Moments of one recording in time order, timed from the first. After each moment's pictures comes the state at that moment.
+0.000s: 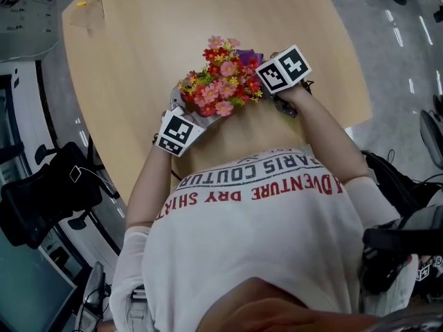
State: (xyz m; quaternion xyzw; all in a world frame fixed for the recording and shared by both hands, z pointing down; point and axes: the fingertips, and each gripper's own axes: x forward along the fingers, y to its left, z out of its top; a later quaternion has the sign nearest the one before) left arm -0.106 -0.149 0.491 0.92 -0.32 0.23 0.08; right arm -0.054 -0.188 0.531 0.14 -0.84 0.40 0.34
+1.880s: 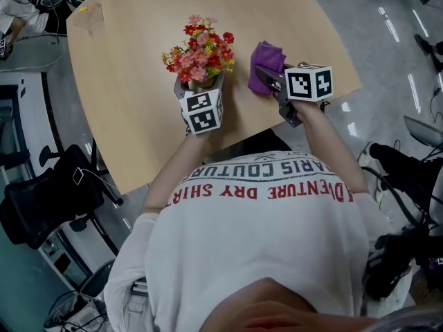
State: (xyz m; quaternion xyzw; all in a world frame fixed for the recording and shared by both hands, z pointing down) left arm -0.100 -0.147 0.508 0.73 -0.62 0.19 0.18; right arm 0.047 -0.133 0.486 0.29 -0.84 0.43 0.12
